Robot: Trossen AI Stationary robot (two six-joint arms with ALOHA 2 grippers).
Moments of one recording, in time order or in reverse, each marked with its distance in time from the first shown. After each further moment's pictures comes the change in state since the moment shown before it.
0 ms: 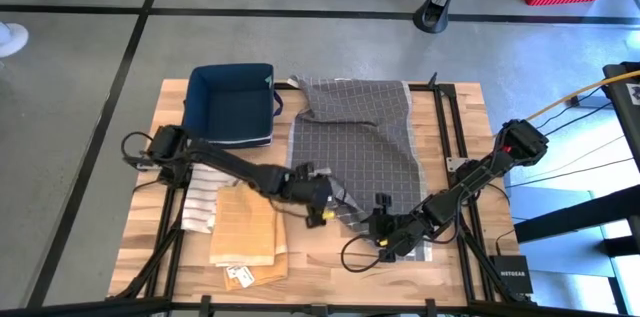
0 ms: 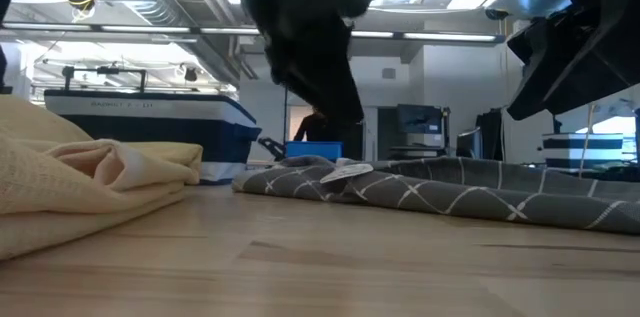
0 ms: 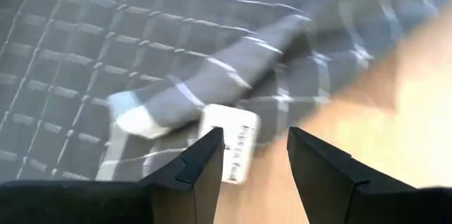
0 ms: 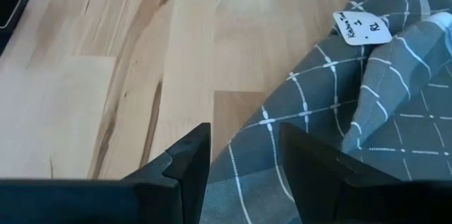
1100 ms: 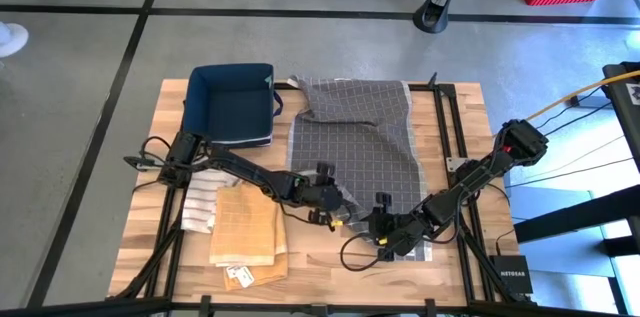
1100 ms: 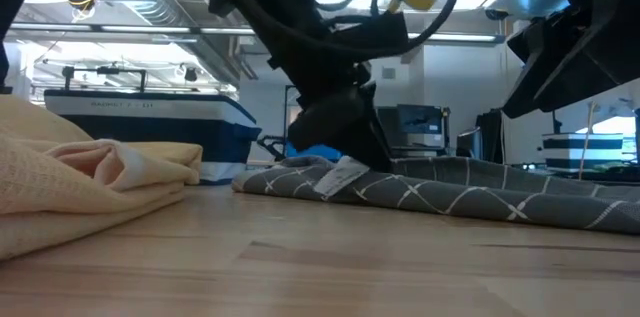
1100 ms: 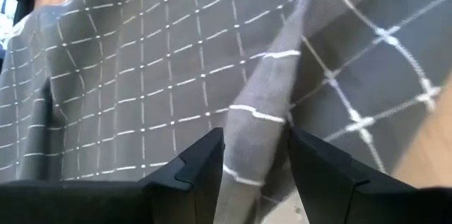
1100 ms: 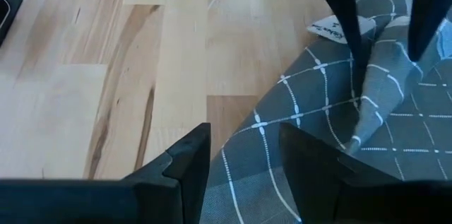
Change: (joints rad) left arm 0.020 0.152 -0.001 0.240 -0.143 0.619; right arm 0.000 0.000 0.000 0.000 0.027 0.020
